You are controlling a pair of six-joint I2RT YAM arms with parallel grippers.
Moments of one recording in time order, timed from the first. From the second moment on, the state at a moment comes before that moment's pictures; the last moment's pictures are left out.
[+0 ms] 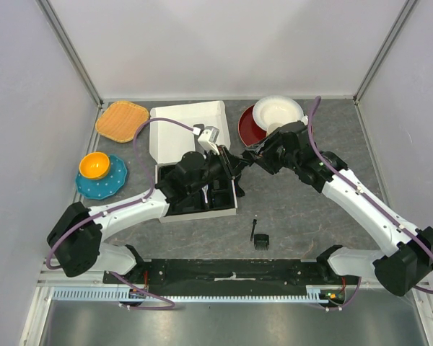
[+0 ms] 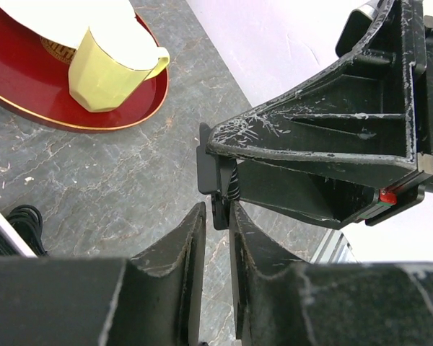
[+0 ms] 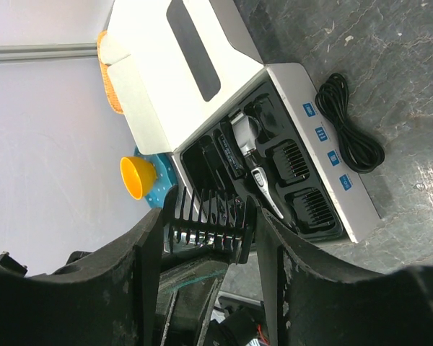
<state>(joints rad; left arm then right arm) -0.85 1.36 0.82 0.45 0.00 -0.69 0.57 1.24 1.16 -0.54 0.05 1.31</state>
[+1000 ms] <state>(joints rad) -0.74 1.31 0.95 0.07 0.04 -0.62 0.52 1.12 1.03 -0.49 0.13 1.22</state>
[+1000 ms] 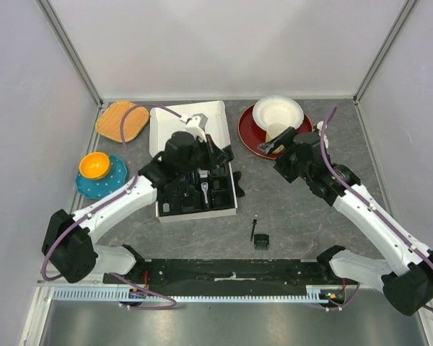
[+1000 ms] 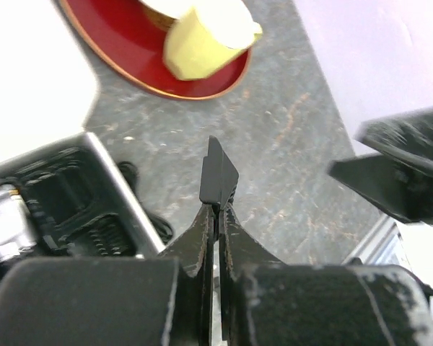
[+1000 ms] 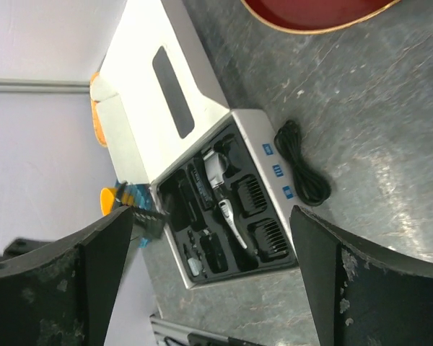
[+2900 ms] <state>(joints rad) -0.37 1.94 1.36 -0.43 0.63 -0.50 0.52 1.05 0.76 -0.63 0.24 1.09</state>
